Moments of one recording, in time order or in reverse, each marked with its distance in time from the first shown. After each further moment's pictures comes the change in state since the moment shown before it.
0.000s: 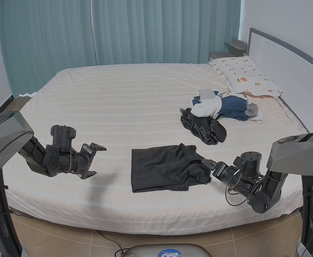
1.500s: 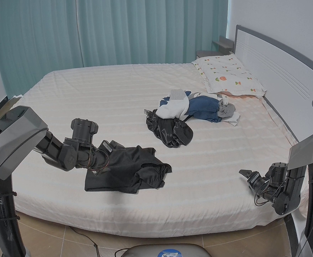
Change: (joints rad) left arm -0.138 0.033 -0.168 0.158 0.104 0.081; right arm -0.340 0.093 0.212 -0.140 0.102 0.085
